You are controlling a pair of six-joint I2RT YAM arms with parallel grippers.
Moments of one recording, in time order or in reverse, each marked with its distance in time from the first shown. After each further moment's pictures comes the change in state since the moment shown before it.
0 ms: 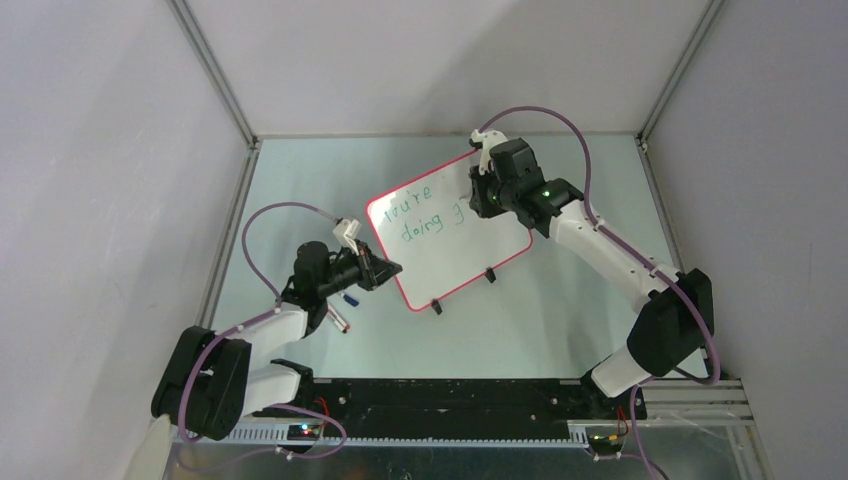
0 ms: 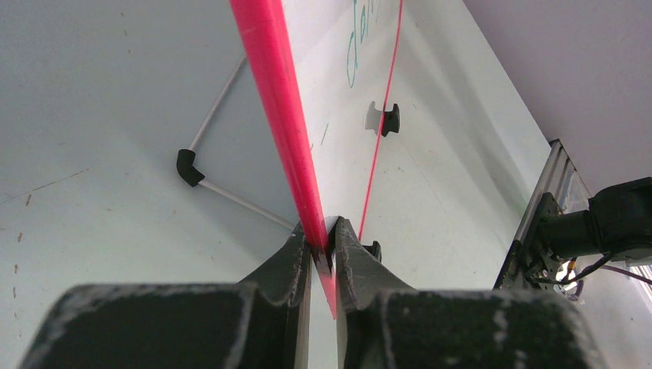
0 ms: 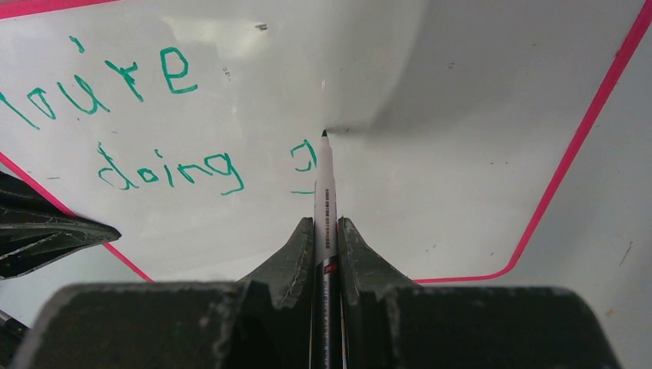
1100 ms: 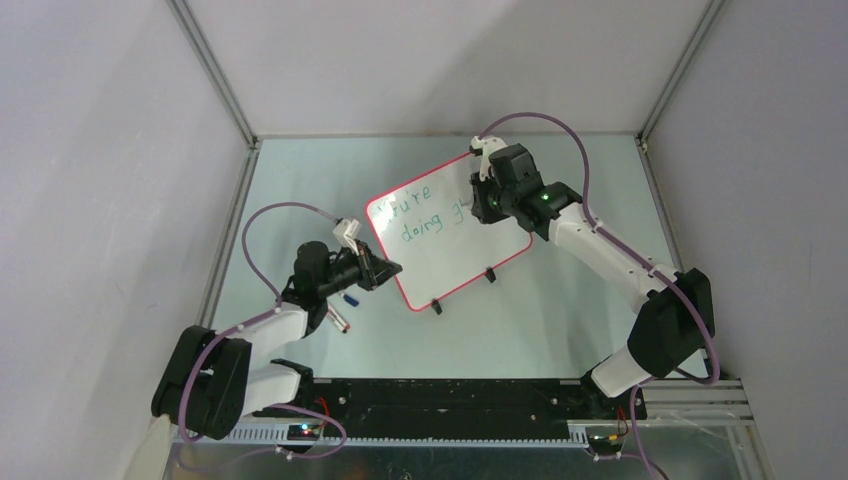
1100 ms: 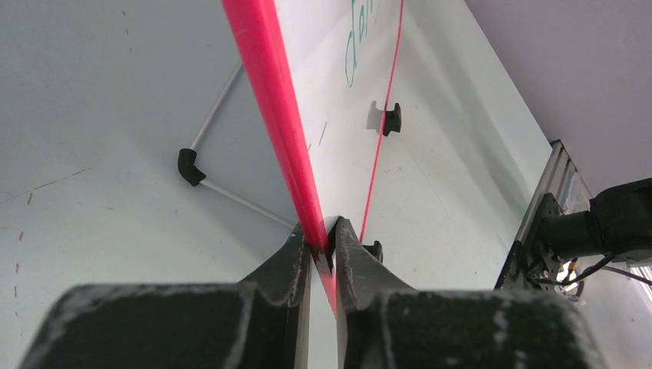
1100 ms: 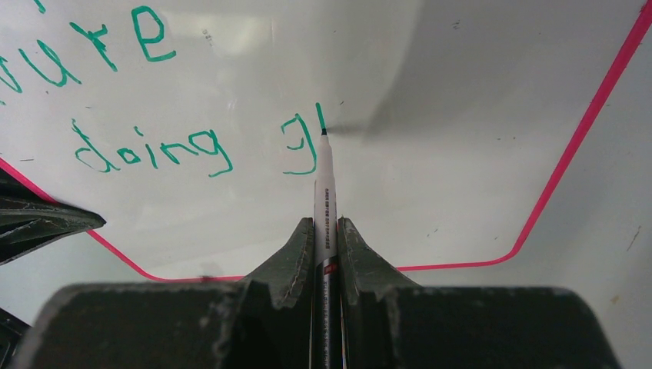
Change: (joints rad) left arm 0.000 0.003 0.000 0.000 -0.002 0.000; right arm 0.000 -0.003 -0.038 -0.007 0.001 0.000
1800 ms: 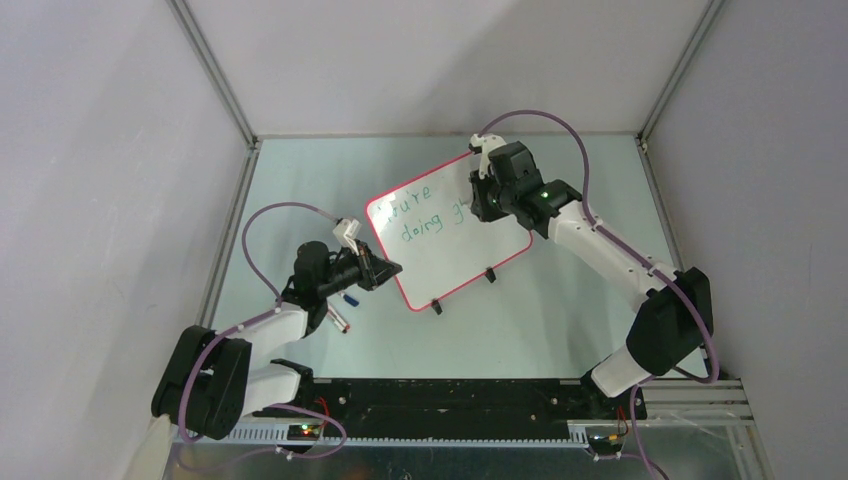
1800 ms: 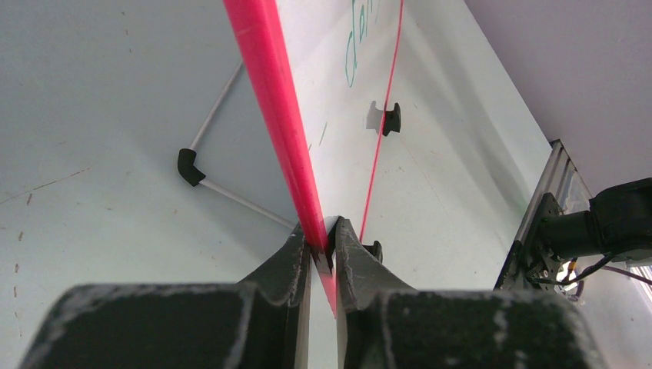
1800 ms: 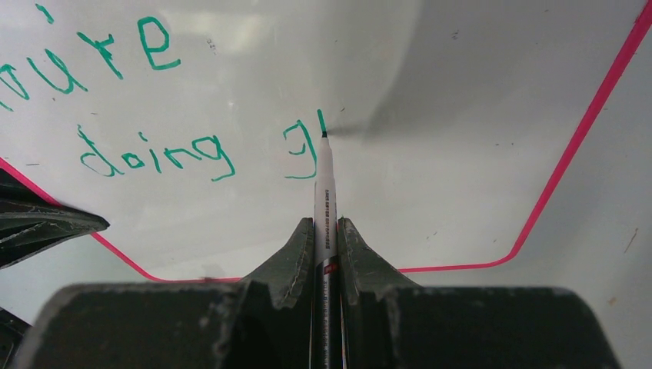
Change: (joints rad) left arm 0.000 0.000 0.000 0.000 0.001 0.000; right arm 0.000 0.006 0.018 -0.010 0.000 0.000
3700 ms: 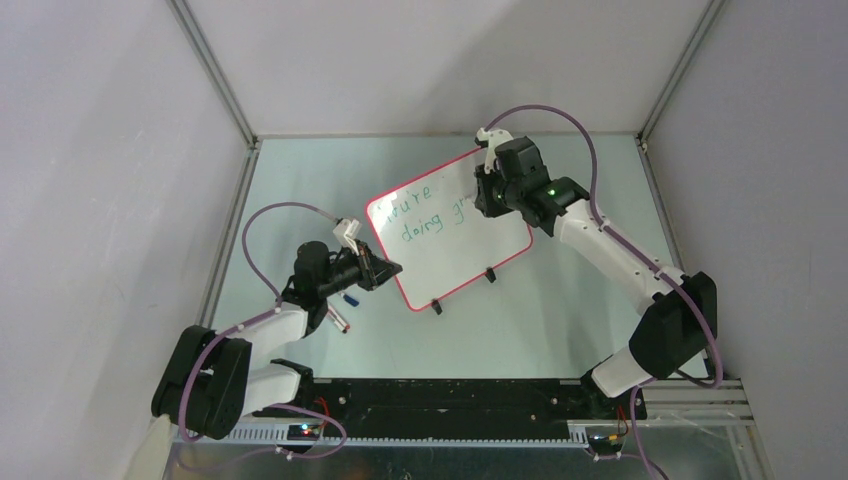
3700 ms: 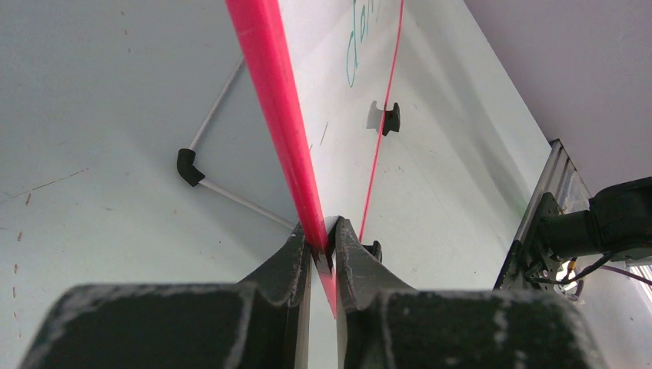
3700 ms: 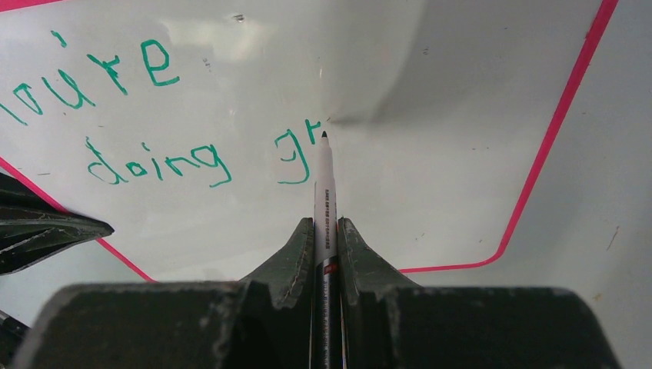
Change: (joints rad) left arm 0.000 0.001 0.000 0.000 0.001 0.000; right arm -0.019 -0.018 0.026 -0.016 0.002 0.000
